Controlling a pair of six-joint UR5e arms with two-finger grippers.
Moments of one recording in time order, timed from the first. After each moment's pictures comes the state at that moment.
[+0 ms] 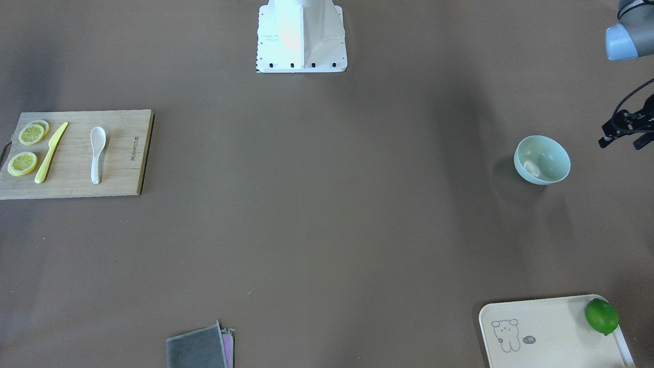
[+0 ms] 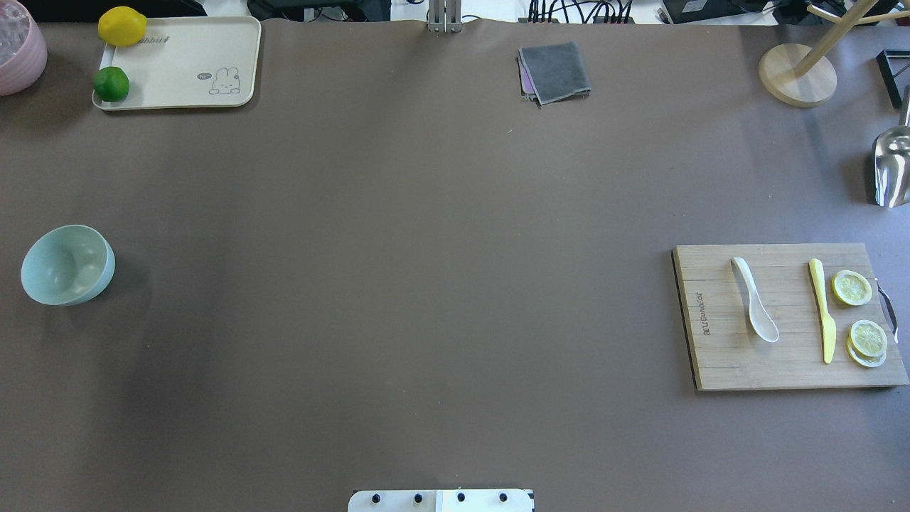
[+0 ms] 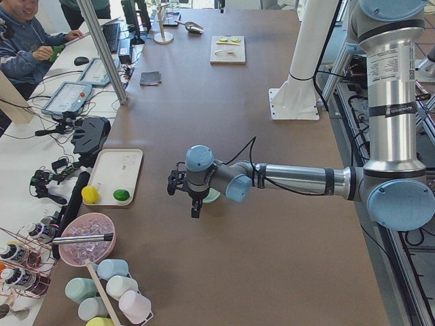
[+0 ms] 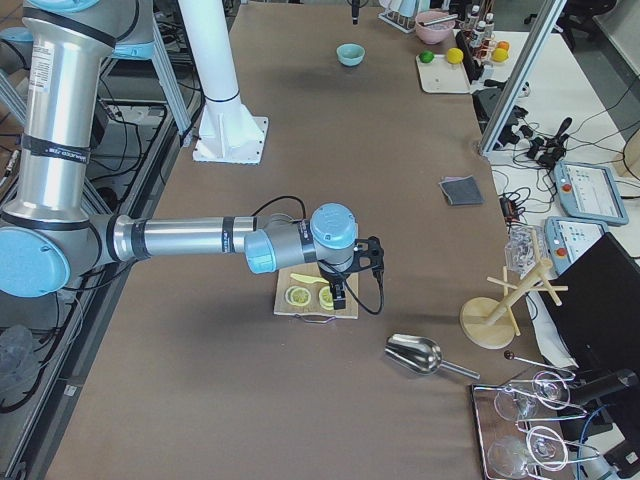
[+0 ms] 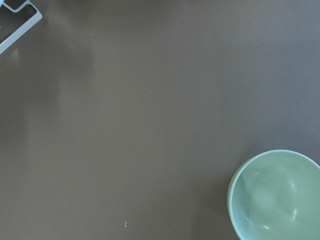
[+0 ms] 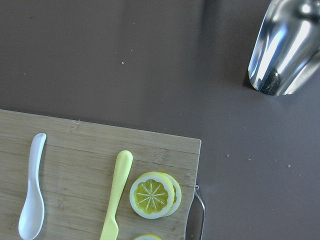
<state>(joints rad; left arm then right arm) -1.24 -1.46 -1.68 -2.02 -2.28 -0.47 1.43 -1.77 1.82 -1.36 2.46 0.14</state>
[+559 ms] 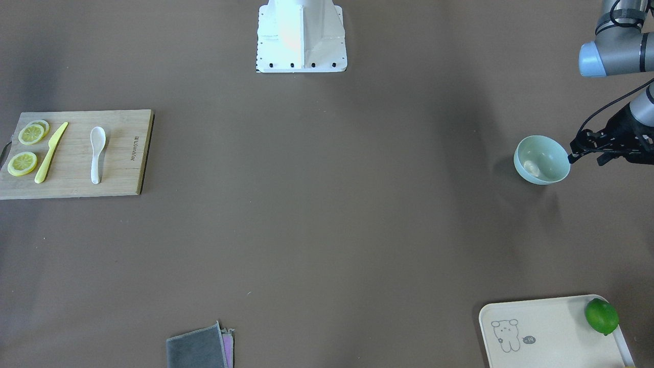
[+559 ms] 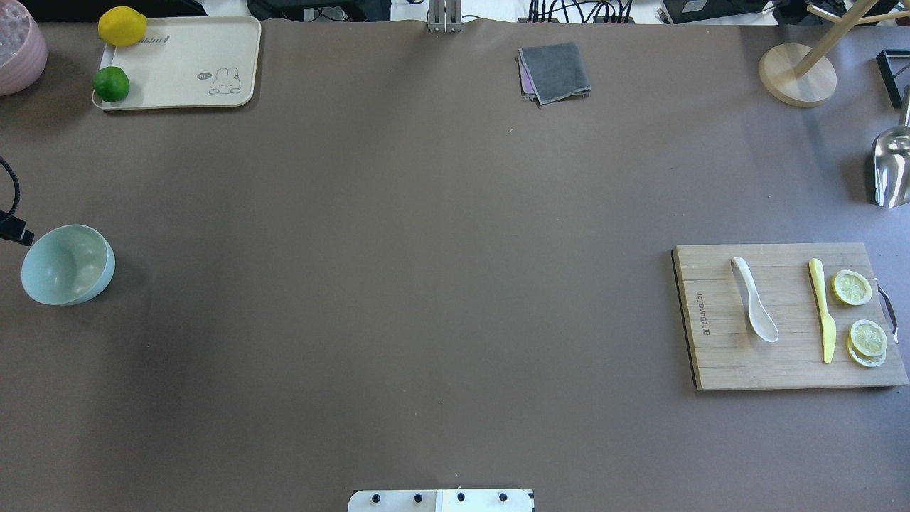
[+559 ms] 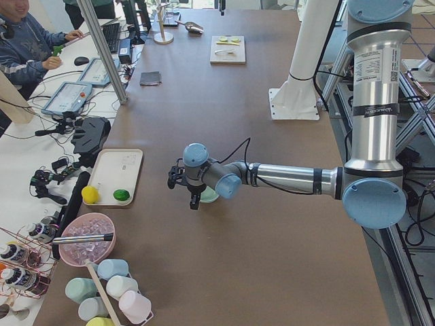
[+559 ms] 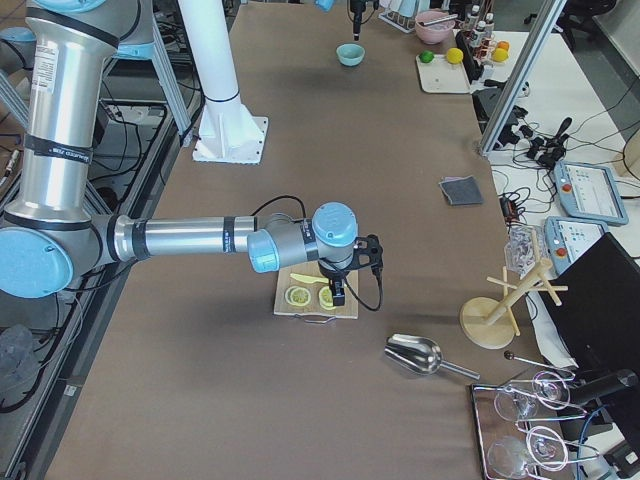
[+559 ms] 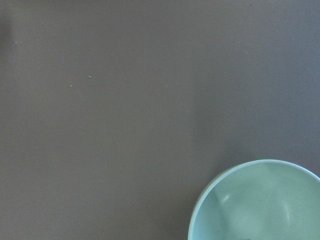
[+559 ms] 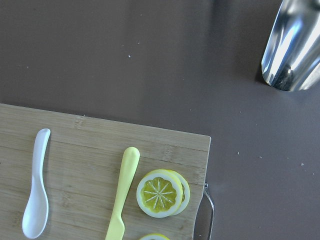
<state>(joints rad) -1.15 -1.52 -1.60 -2.08 -2.26 -0.53 1.41 -1.77 1.82 -1.35 2.46 0.15</state>
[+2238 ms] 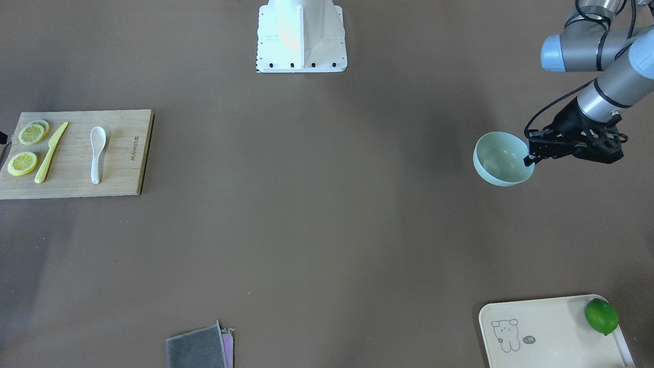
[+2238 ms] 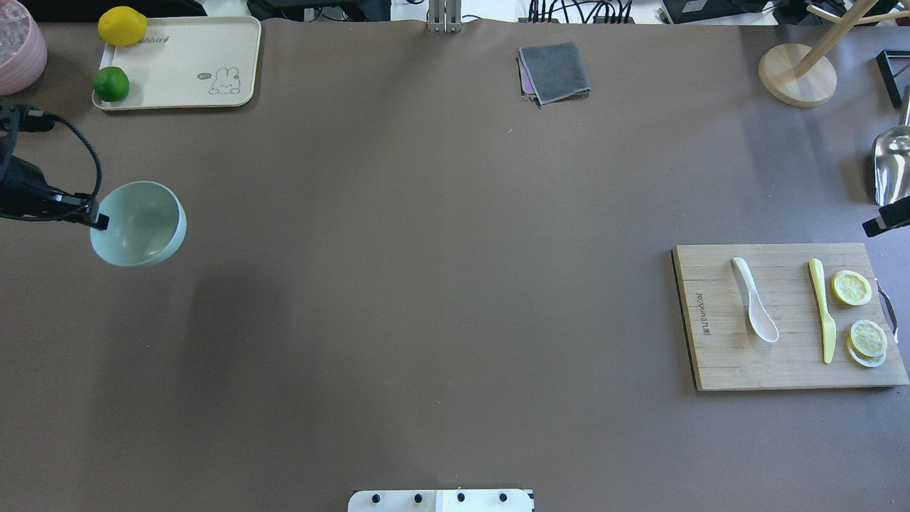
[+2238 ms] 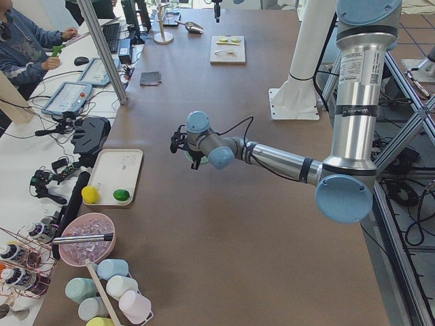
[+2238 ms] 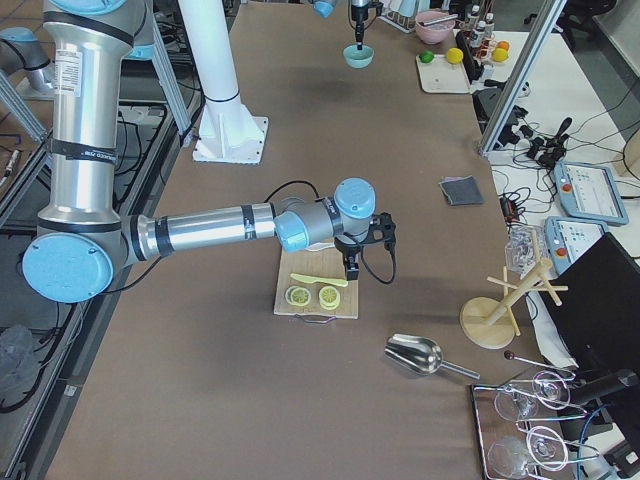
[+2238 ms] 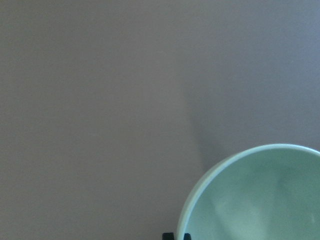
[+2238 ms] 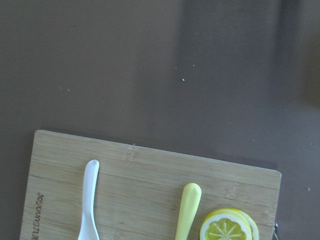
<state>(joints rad) -1.01 -1.66 -1.79 -2.02 -2.26 -0.81 1.26 -1.65 1.83 -1.34 2.42 0.35</state>
